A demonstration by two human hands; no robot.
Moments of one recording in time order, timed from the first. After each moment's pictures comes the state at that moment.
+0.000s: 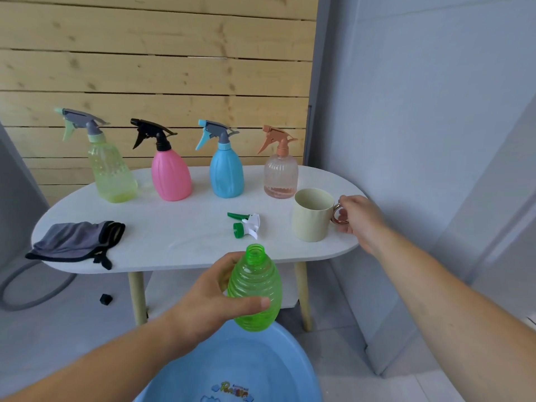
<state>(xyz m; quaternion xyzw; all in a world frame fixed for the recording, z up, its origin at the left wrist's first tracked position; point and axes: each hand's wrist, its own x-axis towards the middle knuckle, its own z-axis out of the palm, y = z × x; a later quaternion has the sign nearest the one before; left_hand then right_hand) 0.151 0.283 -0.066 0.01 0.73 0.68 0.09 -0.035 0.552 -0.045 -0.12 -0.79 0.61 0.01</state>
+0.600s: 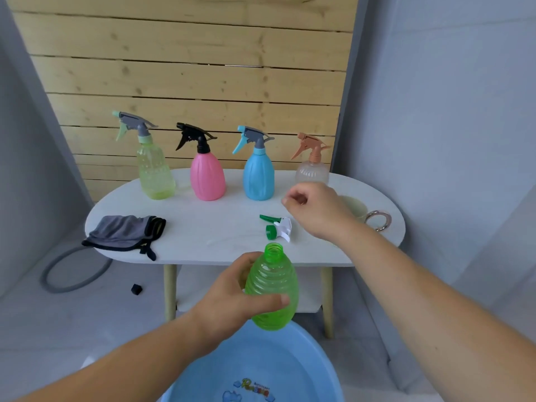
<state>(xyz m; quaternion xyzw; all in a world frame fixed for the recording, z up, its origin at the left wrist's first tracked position) 0.168 0.265 -0.060 -0.03 0.72 0.69 0.07 0.027 0.426 0.022 0.19 -0.91 0.36 0.05</state>
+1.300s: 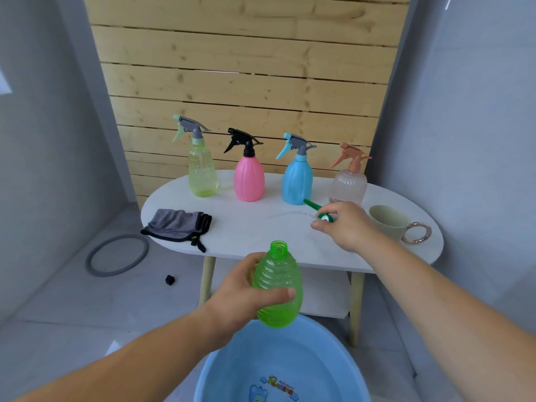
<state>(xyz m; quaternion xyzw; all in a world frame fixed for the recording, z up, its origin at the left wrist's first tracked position) 0.200 0.214 -0.052 -0.09 0.68 0.72 0.05 0.036 0.394 0.010 0.16 -0.94 0.30 -0.01</state>
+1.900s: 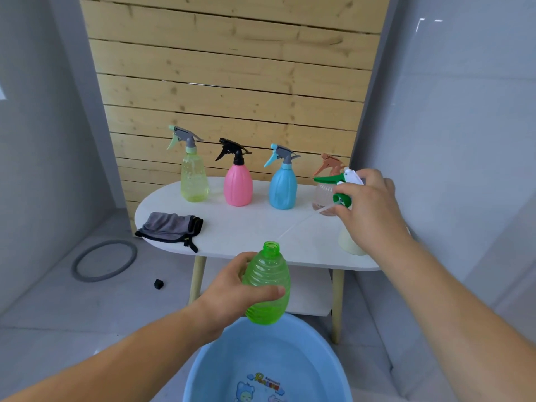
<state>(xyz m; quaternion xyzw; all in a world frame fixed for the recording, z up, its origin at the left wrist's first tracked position) 0.219 0.223 -0.036 -0.08 0.70 0.71 0.05 0.105 0.436 0.074 0.17 -0.94 0.18 0.25</state>
